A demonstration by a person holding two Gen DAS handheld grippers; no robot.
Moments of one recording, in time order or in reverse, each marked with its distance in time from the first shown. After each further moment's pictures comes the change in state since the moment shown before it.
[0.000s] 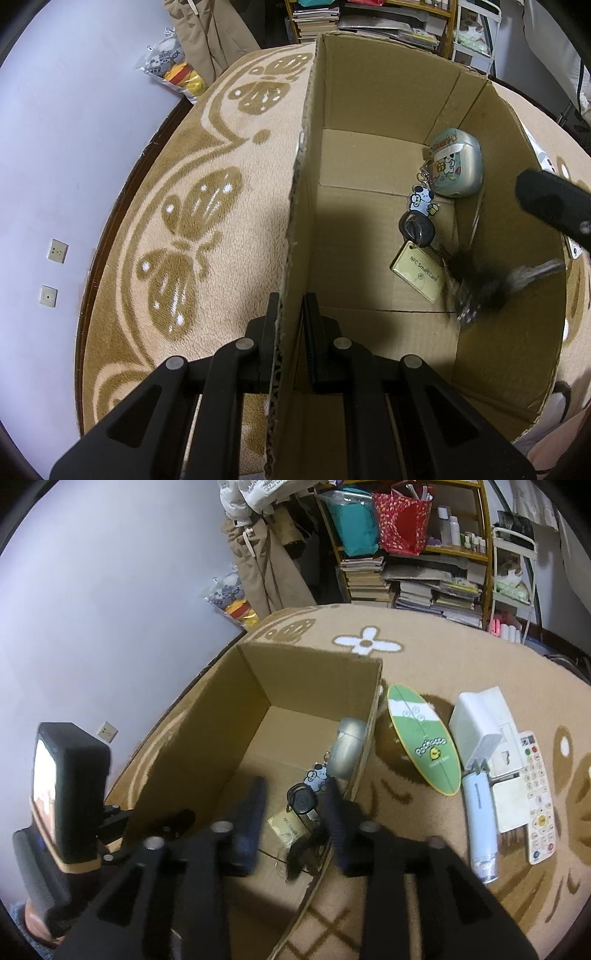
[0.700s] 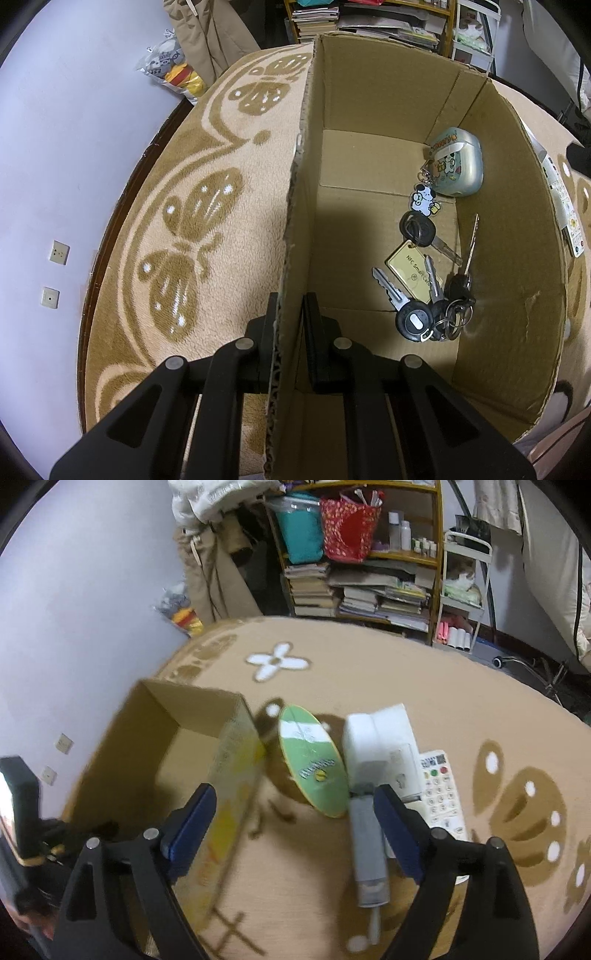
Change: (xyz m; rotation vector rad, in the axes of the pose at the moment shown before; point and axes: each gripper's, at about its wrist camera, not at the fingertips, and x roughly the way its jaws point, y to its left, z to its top) left arm 0.000 -0.001 0.001 0.006 0.000 0.006; right arm -0.012 -0.080 0.020 0.030 0.033 -0.199
